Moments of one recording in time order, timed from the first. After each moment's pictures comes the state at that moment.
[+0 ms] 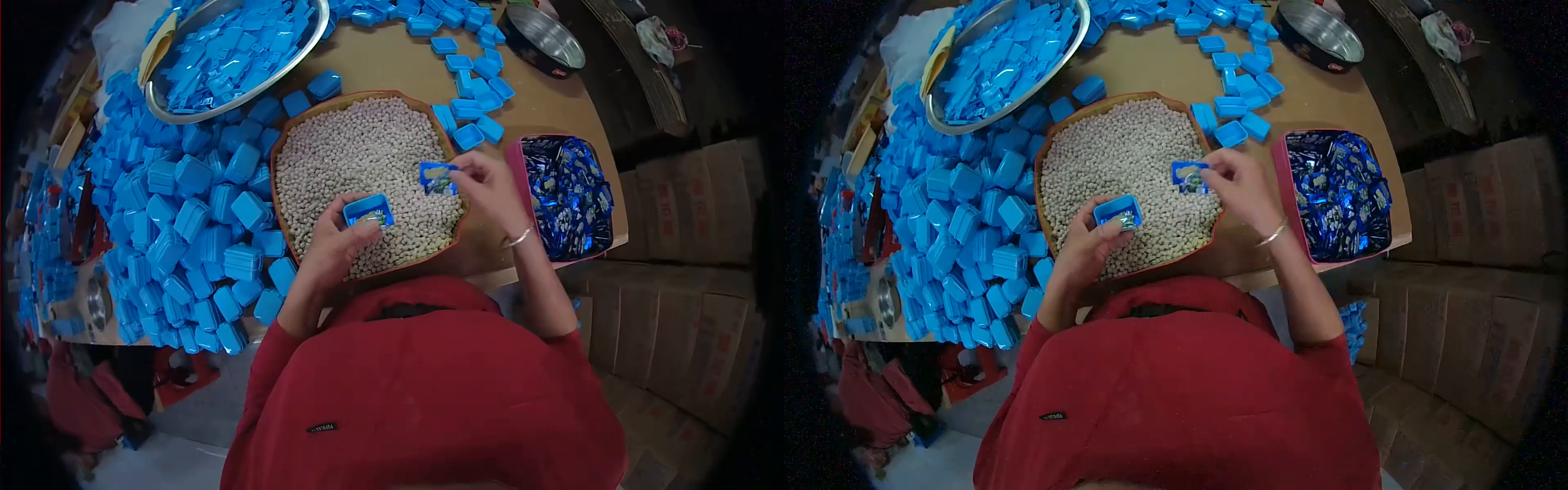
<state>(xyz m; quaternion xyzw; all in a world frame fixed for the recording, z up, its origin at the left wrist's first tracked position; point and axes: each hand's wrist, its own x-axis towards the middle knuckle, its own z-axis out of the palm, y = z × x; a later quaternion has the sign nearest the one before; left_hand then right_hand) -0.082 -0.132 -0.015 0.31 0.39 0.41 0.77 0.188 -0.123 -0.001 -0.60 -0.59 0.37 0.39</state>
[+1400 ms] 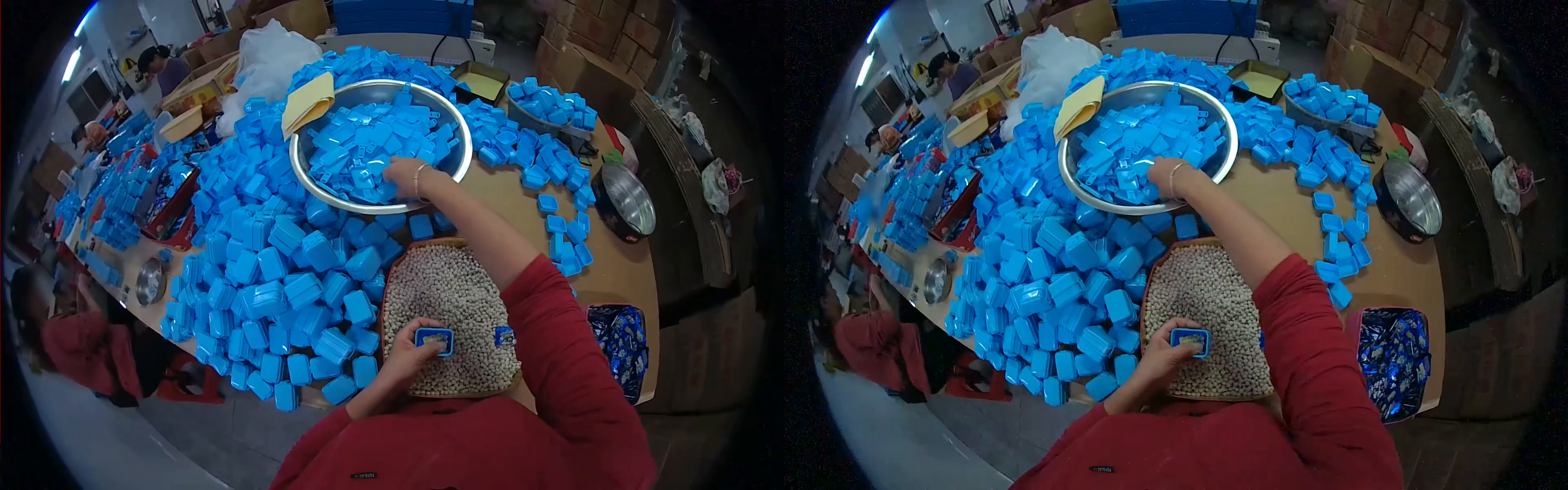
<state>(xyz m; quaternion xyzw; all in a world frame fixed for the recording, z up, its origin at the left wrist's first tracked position) -0.105 -0.126 -0.029 0.27 0.43 0.45 0.74 -0.065 0.208 0.025 -0.33 -0.94 0.01 -0.03</state>
